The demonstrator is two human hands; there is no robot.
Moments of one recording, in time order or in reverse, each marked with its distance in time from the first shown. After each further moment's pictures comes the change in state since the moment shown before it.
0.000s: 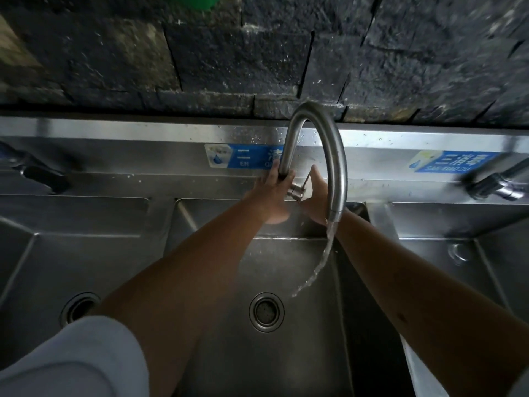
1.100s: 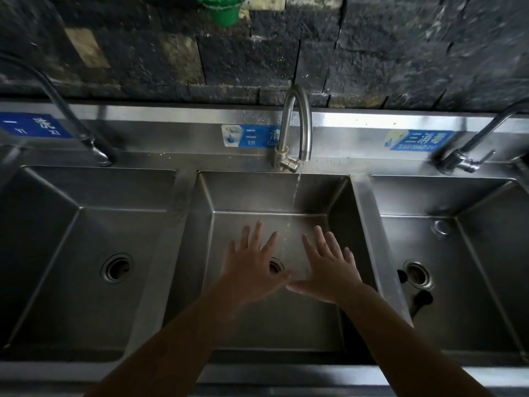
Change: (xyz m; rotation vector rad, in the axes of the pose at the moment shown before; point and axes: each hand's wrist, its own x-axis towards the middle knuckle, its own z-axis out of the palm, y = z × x) left_hand -0.261 0.026 0.108 0.208 0.109 -0.053; right_hand -0.260 0.098 0.033 -0.774 -0.158 -0.195
